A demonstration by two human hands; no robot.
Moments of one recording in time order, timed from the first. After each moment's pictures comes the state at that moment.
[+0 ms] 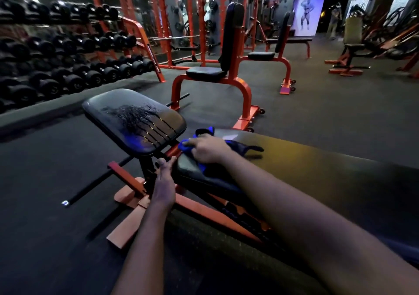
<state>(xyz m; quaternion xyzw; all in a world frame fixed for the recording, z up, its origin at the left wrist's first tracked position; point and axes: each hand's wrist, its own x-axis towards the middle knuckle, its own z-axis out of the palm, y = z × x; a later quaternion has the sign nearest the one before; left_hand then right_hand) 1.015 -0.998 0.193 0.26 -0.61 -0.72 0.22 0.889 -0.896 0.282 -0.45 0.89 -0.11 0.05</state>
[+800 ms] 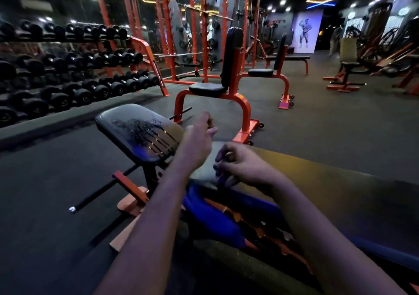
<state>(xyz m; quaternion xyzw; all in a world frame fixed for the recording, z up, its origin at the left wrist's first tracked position) 1.017 -0.918 0.356 0.03 -0.88 -0.31 0.35 0.980 -0.765 0.349 -0.33 0.78 -0.49 0.20</state>
